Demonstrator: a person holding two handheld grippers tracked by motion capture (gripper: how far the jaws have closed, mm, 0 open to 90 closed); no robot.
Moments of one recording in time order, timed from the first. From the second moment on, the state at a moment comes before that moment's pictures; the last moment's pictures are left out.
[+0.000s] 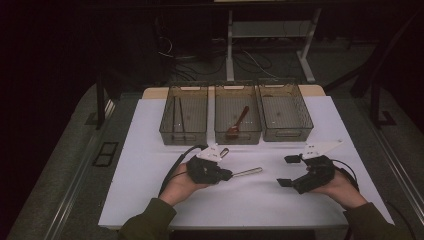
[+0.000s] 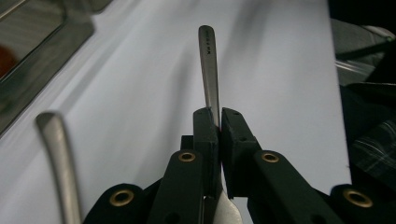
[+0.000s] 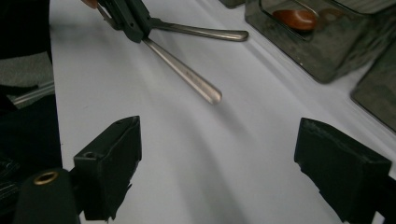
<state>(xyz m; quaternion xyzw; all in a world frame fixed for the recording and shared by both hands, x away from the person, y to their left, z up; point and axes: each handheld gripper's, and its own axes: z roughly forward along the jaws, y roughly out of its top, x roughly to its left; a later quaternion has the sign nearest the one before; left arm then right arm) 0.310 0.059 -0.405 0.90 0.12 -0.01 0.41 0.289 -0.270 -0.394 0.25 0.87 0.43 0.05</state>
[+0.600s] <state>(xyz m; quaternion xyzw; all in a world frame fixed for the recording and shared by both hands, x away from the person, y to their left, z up) 0.314 0.017 -0.396 0.92 0.00 -0.04 0.40 0.312 -0.217 -0.399 0.12 0.92 0.37 -0.04</state>
